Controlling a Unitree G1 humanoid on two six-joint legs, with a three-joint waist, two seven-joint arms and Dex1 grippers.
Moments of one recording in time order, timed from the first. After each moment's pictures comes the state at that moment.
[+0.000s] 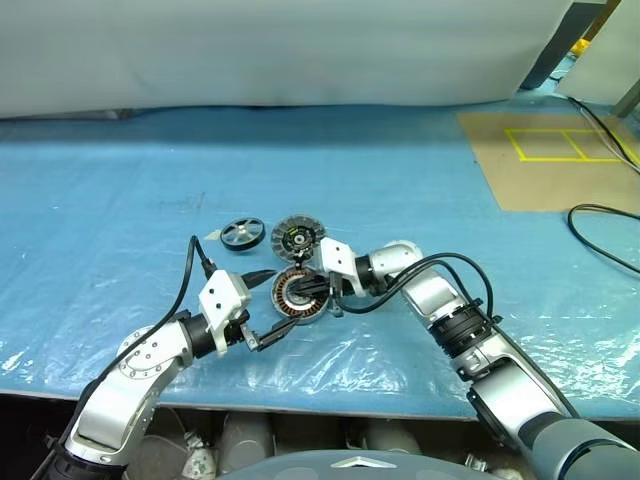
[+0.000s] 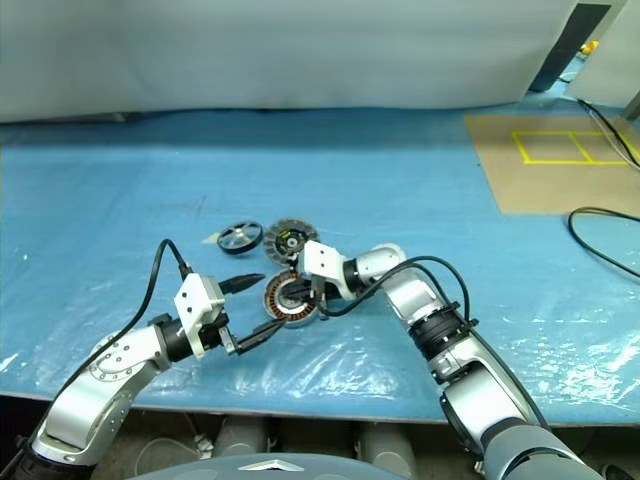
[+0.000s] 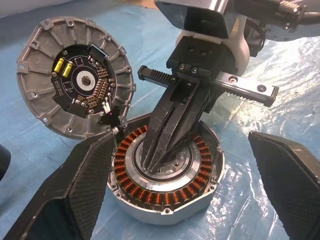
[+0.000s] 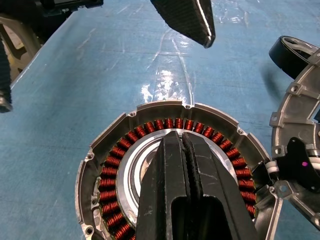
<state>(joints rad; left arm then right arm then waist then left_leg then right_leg) 0.15 0.52 -0.09 -0.48 -0.34 0.25 -0.73 -0.60 -0.31 0.45 0.34 0.04 0.08 1.17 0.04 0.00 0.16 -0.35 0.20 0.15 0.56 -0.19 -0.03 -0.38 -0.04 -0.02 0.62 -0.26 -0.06</state>
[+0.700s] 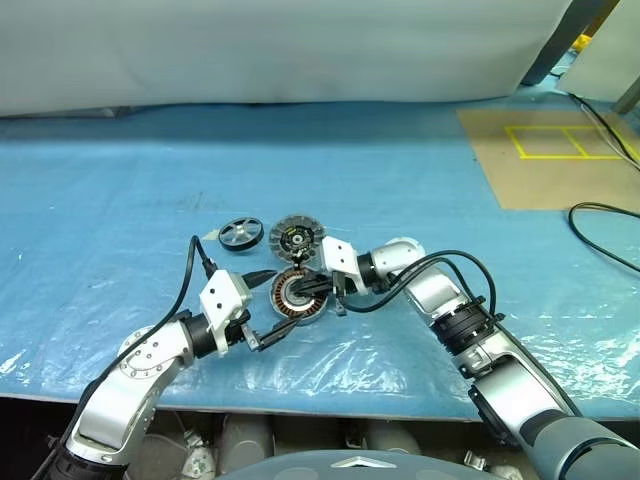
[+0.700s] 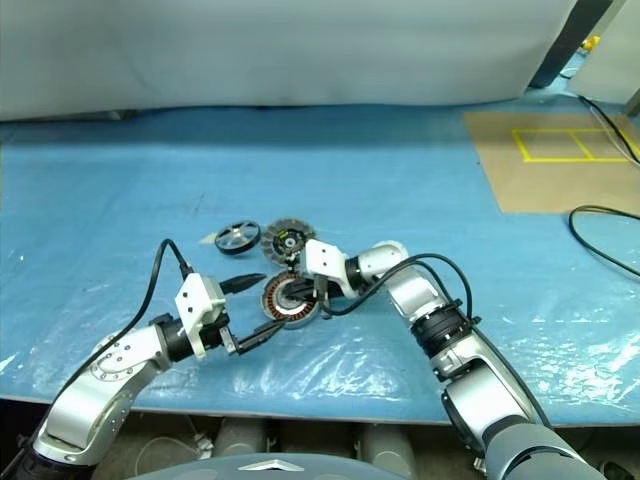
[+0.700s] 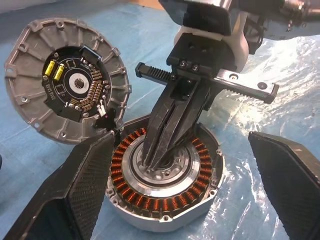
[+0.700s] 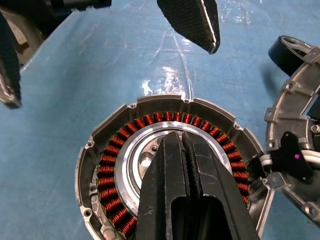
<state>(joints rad) 0.14 0.52 -0.09 -0.49 -0.34 0.25 -0.73 -0.61 -0.32 0.46 0.34 0.03 0.03 1.19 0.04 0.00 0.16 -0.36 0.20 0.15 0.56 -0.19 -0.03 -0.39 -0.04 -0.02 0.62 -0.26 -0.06</state>
